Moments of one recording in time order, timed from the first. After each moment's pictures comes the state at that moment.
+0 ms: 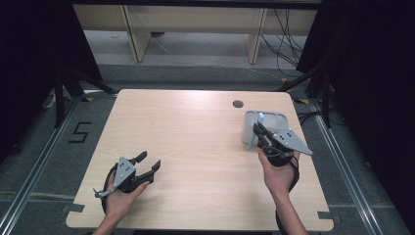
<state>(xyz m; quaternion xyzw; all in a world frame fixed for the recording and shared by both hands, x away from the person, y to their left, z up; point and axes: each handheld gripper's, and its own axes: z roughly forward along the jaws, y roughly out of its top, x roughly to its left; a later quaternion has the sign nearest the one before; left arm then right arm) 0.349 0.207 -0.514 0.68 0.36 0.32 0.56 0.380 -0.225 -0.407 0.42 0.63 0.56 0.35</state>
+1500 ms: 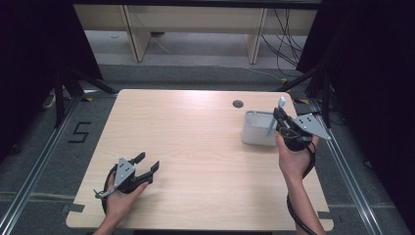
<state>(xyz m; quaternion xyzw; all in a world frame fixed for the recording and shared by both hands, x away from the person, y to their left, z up) 0.351 0.211 -0.524 0.67 0.37 0.32 0.55 0.409 -0.267 -0.379 0.44 0.60 0.53 0.41</state>
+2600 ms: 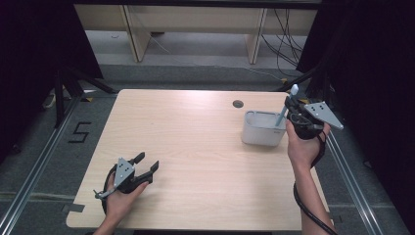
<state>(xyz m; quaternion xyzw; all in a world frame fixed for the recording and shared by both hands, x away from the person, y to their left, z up) 0.350 0.212 -0.523 0.67 0.38 0.32 0.55 0.426 -0.288 -0.354 0.45 0.57 0.53 0.44</state>
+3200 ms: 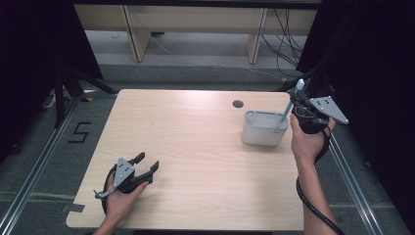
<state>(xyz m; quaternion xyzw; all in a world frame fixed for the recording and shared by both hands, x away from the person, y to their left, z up) 0.352 0.211 -0.524 0.67 0.38 0.32 0.56 0.435 -0.298 -0.346 0.46 0.56 0.52 0.45</state>
